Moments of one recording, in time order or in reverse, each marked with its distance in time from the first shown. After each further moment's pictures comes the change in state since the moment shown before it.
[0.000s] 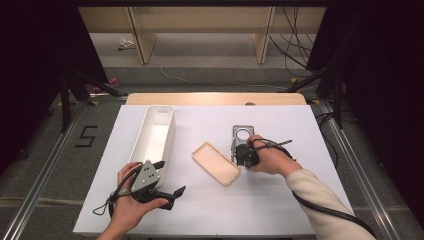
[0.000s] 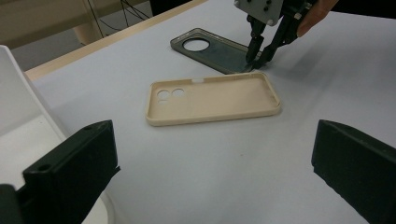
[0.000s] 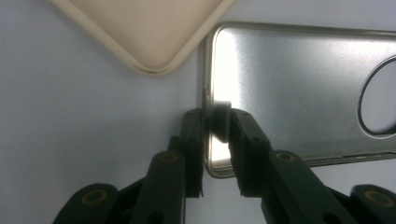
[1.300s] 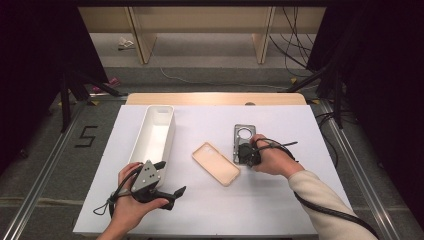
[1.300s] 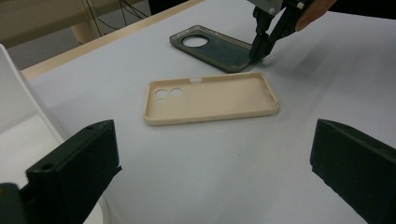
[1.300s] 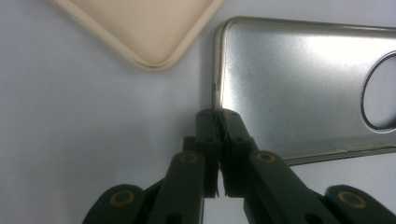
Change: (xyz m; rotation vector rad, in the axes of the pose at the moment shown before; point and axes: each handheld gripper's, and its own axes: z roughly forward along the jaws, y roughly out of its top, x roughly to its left) left arm -0.001 -0.001 0.001 0.003 -0.006 -0.005; right arm 0.001 -0.009 -0.007 -0.033 -0.012 0.057
